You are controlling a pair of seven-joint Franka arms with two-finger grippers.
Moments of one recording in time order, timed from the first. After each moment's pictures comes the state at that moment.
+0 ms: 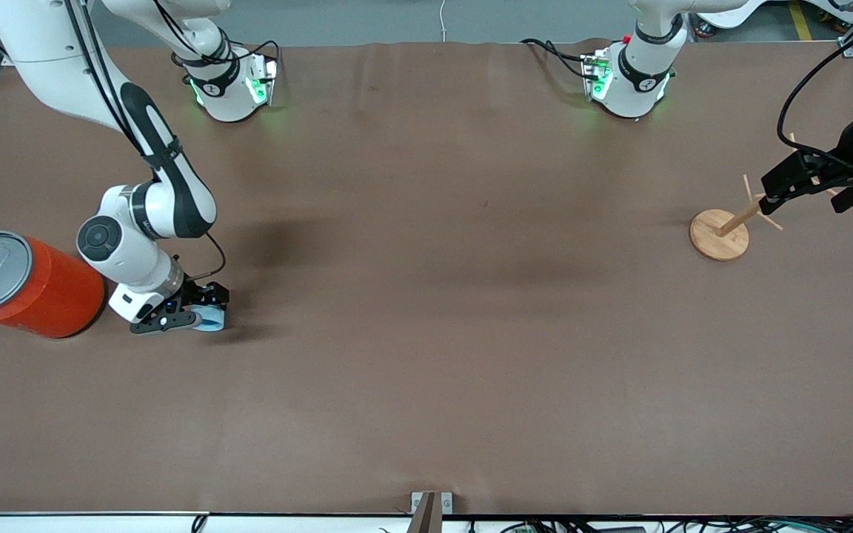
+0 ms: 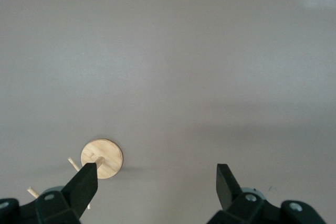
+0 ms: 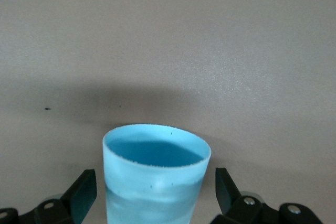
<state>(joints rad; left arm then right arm) -0.05 0.05 -0.06 -1.43 0.01 1.57 -0.11 0.04 0.47 0.00 -2.12 -0.01 2.68 -0.13</state>
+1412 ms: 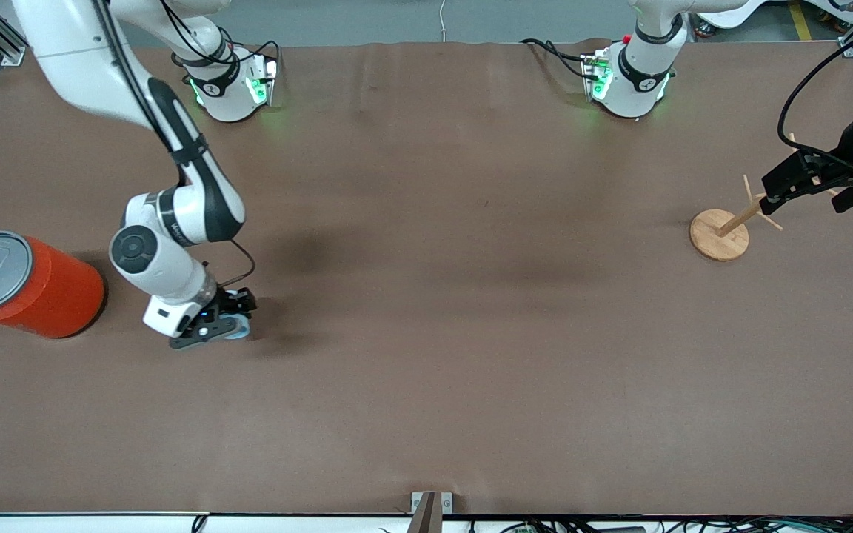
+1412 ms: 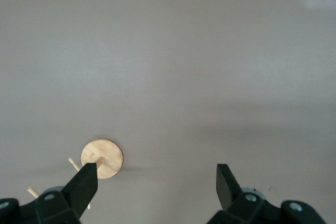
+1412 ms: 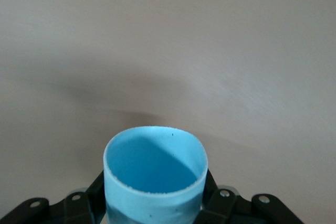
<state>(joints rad) -0.05 0.05 -0.06 -1.43 0.01 1.57 -0.11 0.24 0.45 0.01 -1.88 -0.02 2.37 -0.17</state>
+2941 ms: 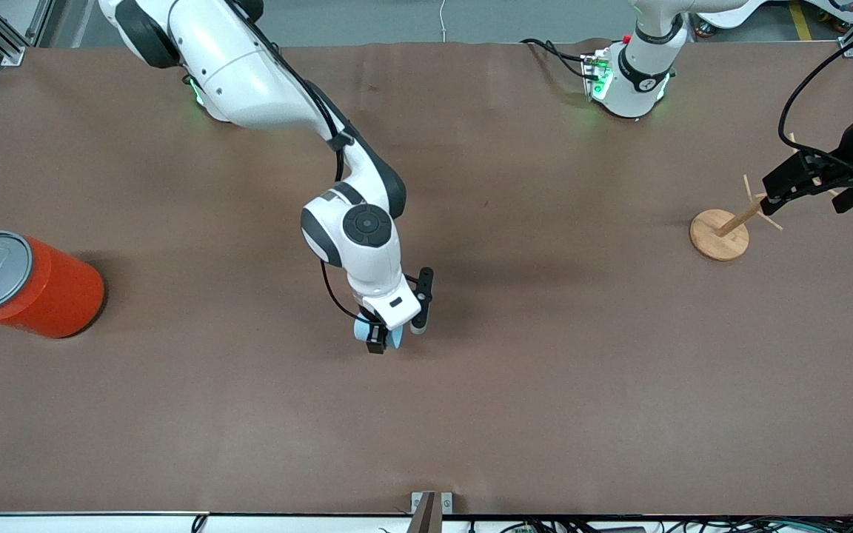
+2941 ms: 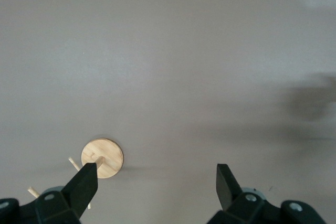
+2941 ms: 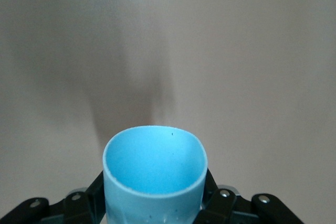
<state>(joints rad) -0.04 0.06 -0.06 -1.44 0.01 1.57 -0.11 0.62 0.86 0.00 -1.28 -0.22 2.32 -0.72</state>
